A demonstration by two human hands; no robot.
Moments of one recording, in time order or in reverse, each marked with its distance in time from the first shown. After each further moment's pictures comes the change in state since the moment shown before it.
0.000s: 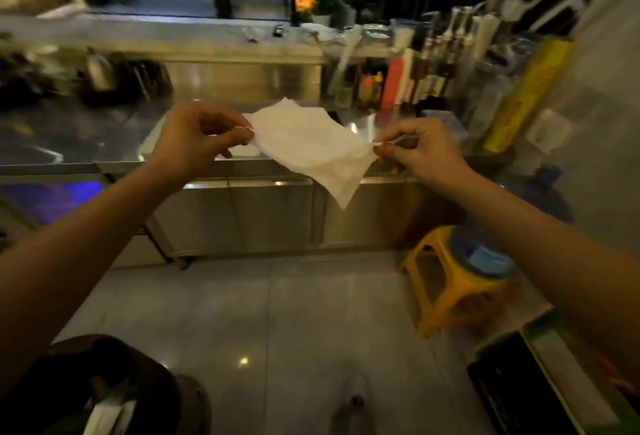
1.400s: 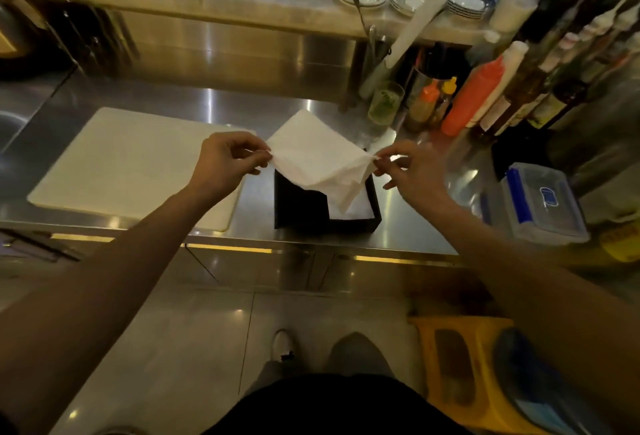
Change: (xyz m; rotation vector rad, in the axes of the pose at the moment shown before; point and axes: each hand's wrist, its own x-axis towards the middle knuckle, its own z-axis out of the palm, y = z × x) left_hand 0.373 -0.391 0.131 -0.113 0.073 -0.424; right_hand 0.482 0.338 0.069 0.014 -0.034 0.200
